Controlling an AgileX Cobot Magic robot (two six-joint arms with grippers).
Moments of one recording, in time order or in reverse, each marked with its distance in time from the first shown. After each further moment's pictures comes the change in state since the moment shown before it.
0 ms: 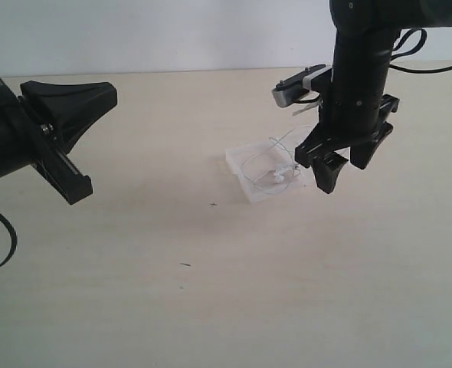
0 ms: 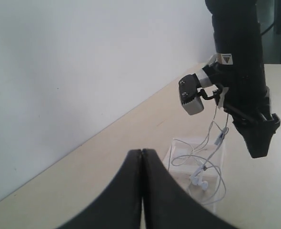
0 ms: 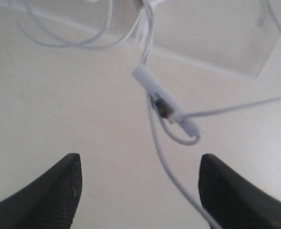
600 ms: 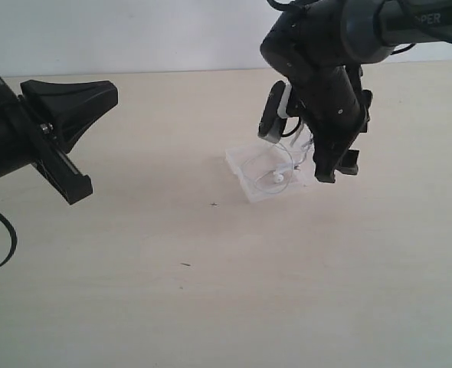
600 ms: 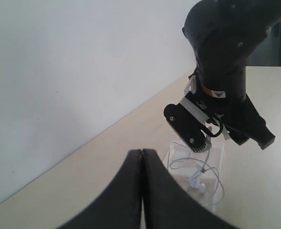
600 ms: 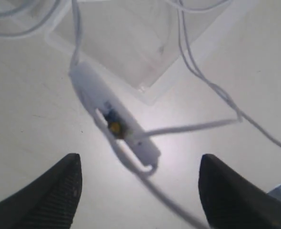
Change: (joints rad) left arm 0.000 0.000 0.000 0.003 -0.010 0.000; right arm 0.166 0.089 -0.025 -0.553 0.000 -0.059
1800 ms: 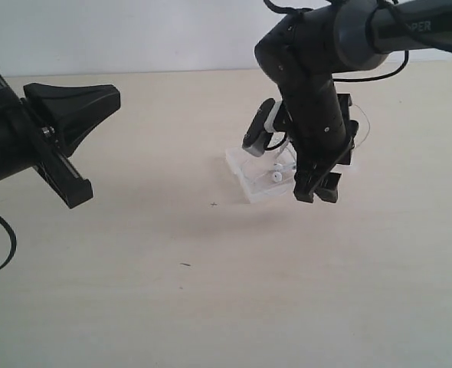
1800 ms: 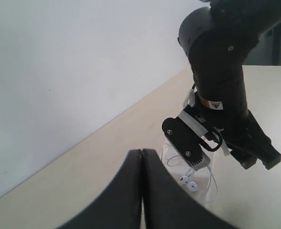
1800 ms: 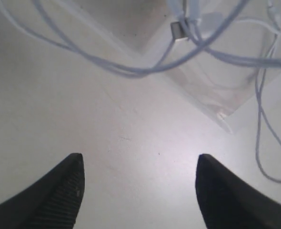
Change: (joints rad) left arm 0.000 0.000 0.000 0.027 -0.001 -0.023; right arm 0.012 0.007 0.007 0.213 0.000 -0.021
